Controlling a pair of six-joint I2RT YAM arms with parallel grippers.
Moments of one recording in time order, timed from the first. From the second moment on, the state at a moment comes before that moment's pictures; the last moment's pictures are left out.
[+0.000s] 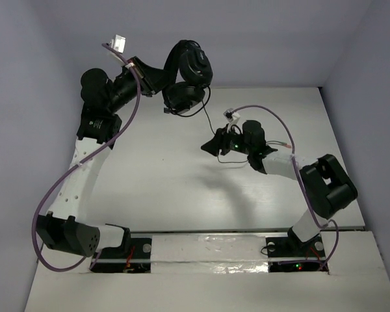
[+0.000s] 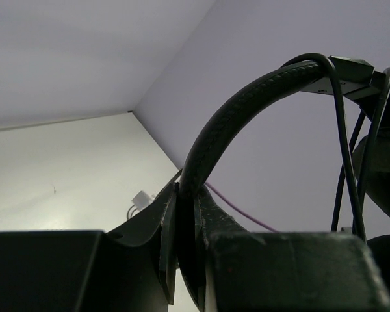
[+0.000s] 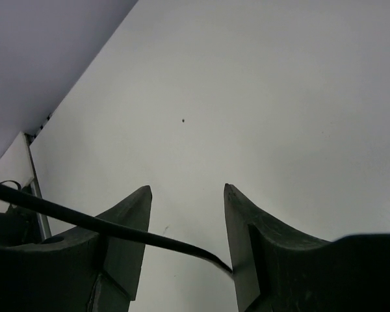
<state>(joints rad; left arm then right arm) -0.22 1.29 1.44 0.07 0.62 -0.83 0.51 1.63 0.86 0.56 -0.54 0.42</state>
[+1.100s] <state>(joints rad) -0.18 1.29 1.60 -0.13 0.53 -0.72 0.51 1.61 0.69 0.74 -0.29 0.52</state>
